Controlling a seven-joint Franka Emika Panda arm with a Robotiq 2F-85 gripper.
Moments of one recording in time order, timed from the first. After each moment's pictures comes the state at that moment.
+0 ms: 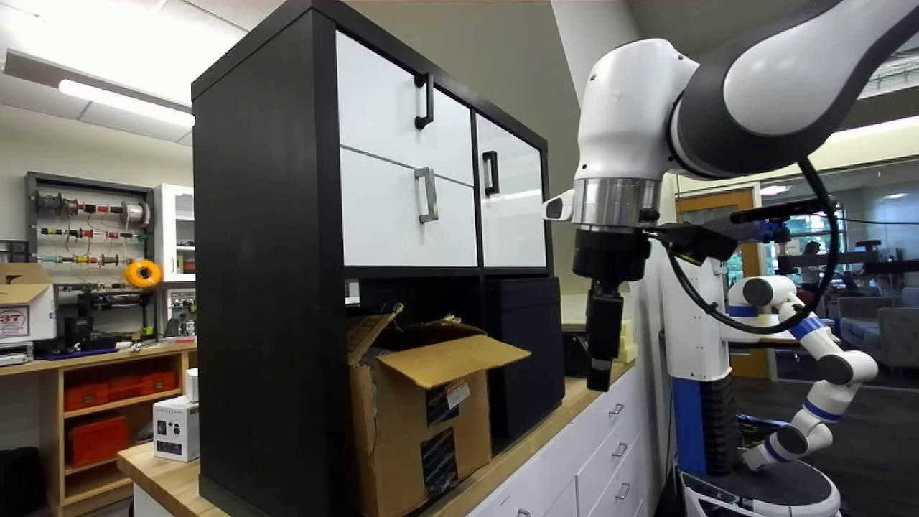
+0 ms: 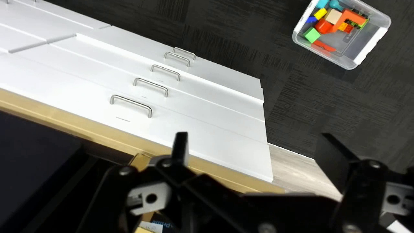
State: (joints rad) arm 0.03 -0.20 0.15 -2.39 -0.16 2.39 -0.01
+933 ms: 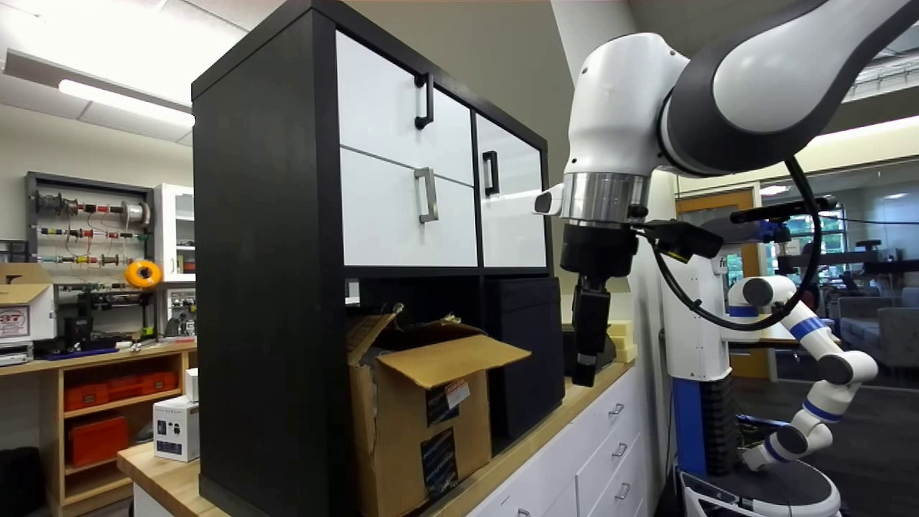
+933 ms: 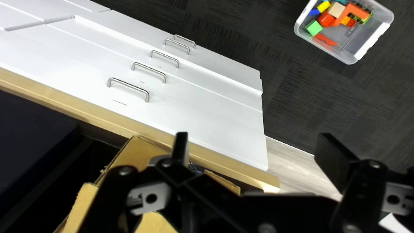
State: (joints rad) arm 0.04 -0.18 0.15 -2.36 -0.17 2.40 -0.03
